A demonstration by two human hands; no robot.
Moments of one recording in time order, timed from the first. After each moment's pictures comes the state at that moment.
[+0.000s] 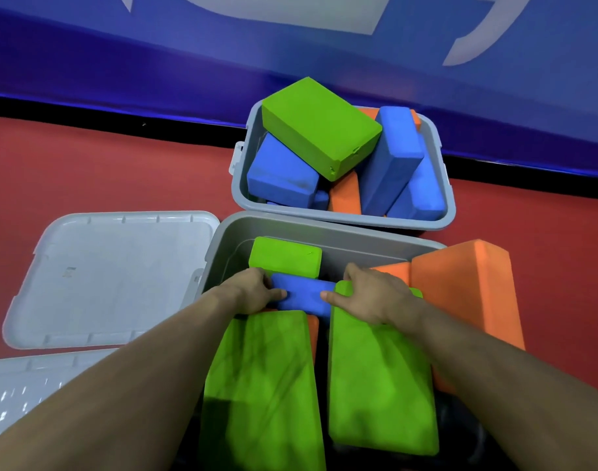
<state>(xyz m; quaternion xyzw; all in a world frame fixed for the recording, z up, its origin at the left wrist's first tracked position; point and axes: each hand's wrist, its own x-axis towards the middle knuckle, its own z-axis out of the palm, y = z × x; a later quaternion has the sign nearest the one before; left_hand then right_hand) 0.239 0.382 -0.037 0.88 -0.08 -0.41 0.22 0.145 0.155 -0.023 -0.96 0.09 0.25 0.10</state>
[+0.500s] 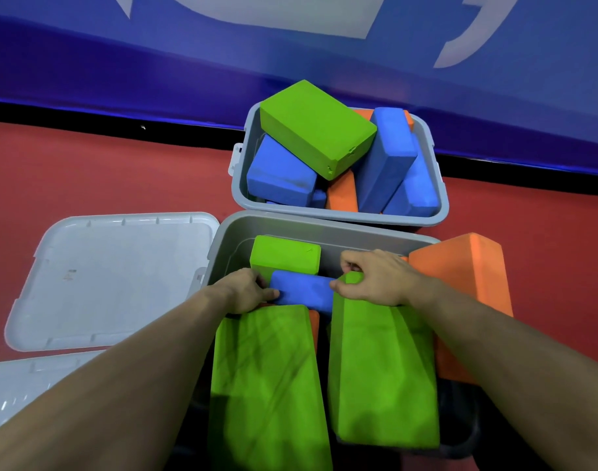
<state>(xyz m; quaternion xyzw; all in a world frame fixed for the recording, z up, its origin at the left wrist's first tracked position) 0.239 0.403 -0.033 0.87 -0.10 -0.42 0.23 0.151 0.137 0.008 -0.97 0.00 0.17 0.16</state>
